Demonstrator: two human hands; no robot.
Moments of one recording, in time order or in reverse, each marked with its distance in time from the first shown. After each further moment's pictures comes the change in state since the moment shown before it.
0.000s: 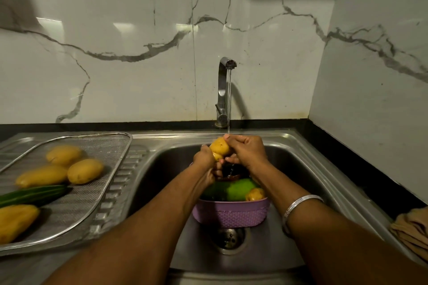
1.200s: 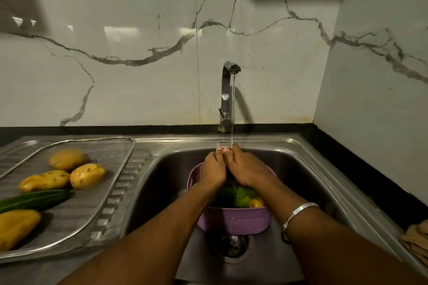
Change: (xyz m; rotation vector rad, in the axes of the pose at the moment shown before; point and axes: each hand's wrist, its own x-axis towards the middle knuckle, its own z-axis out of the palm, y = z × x) left_hand 0.002 -0.021 0.000 0.505 0.046 0.440; right_hand 0.011 0.022 -0.004 -0.996 -0.183 -0.271
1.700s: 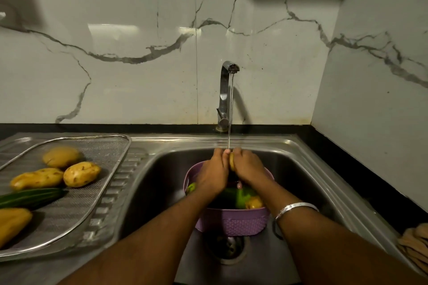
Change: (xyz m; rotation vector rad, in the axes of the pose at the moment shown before) left_hand -0.010 -0.001 -0.004 0.345 -0.107 0.302; right_hand 0.003 -0.003 -0.007 0.274 0.059 0.297
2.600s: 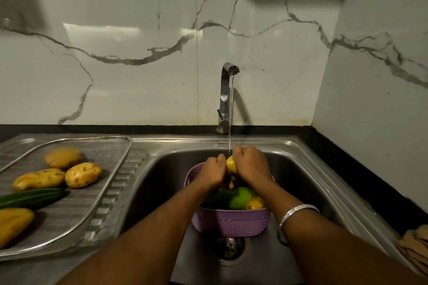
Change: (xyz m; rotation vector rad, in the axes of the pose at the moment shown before) left_hand 0.010 0.005 -0.007 -0.126 -0.168 -0.228; right_hand 0.003 0.002 -0.004 -0.148 0.219 -0.122
